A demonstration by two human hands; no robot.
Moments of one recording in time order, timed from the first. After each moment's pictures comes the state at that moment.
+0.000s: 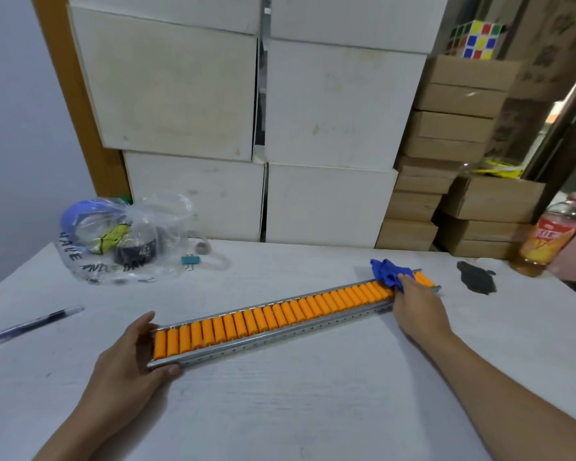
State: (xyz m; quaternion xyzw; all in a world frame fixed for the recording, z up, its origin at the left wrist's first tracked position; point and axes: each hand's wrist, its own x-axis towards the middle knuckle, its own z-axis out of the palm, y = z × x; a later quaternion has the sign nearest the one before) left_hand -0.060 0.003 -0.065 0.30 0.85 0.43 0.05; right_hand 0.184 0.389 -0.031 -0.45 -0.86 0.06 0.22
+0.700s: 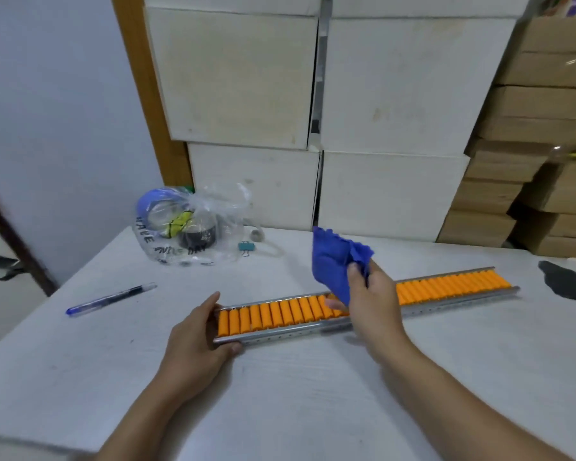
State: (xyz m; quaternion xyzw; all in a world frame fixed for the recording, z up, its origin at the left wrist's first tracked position) left_hand -0.051 0.005 -0.055 0.30 0.86 0.42 0.06; right_hand 0.091 0.215 0.017 -0.27 -0.70 0.57 0.35
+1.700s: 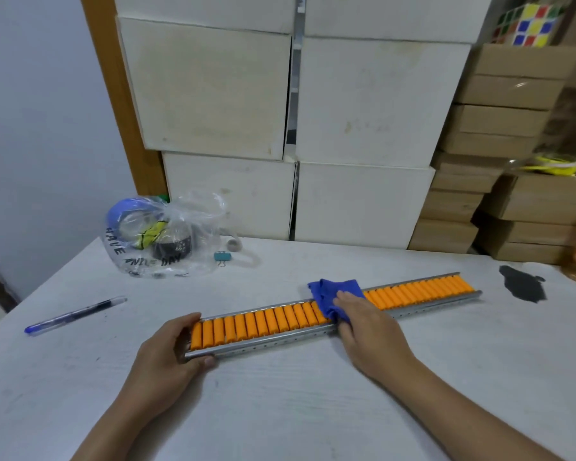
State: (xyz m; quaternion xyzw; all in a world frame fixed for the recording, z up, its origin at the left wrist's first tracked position) left_hand -0.058 0.002 -0.064 0.31 0.84 0.45 0.06; right_hand 0.129 0.277 -0.045 -0.21 -0.95 0.11 0.21
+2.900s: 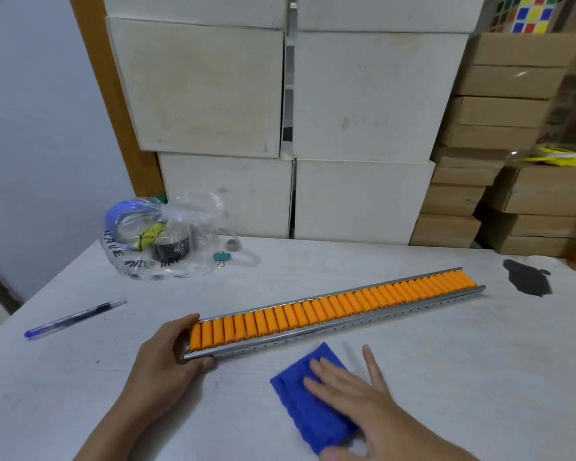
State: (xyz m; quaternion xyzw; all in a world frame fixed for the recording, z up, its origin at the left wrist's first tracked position) left_hand -0.054 0.004 -0.059 0.30 0.84 0.44 0.07; right_hand 0.185 0.214 -0.027 -0.09 -0.98 0.18 0.00
